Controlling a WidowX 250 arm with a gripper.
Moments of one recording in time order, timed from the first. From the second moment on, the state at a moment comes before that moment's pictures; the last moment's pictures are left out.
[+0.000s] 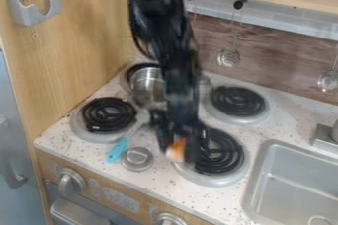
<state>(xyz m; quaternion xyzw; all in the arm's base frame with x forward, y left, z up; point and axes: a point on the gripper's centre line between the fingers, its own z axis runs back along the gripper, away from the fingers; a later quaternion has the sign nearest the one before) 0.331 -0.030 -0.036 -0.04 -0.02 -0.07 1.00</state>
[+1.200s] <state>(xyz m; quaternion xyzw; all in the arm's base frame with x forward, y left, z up) 0.343 -0.066 -0.047 -0.03 -0.03 -0.06 1.00</state>
